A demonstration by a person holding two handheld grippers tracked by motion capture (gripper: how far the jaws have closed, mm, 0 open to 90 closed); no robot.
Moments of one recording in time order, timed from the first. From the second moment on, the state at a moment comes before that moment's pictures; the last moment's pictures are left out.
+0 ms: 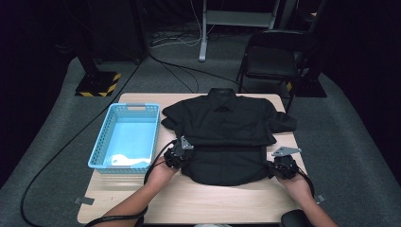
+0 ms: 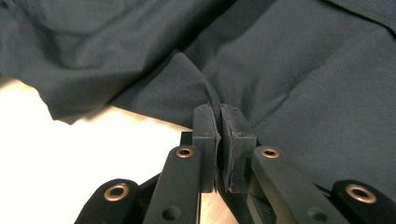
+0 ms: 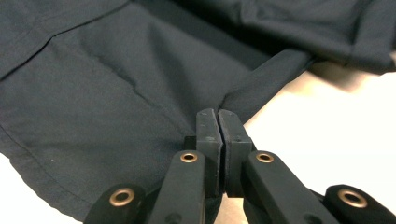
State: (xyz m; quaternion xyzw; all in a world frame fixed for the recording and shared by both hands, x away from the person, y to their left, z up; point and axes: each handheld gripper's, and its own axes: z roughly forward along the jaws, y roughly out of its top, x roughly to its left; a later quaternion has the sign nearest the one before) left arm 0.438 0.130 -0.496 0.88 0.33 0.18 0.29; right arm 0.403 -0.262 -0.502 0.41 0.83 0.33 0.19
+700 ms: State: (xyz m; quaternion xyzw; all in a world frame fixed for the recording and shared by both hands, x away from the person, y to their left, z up) left arm 0.414 0.139 -0.353 0.86 0.27 0.26 0.35; right arm 0.379 -0.254 -0.362 0.33 0.79 0.40 0.33
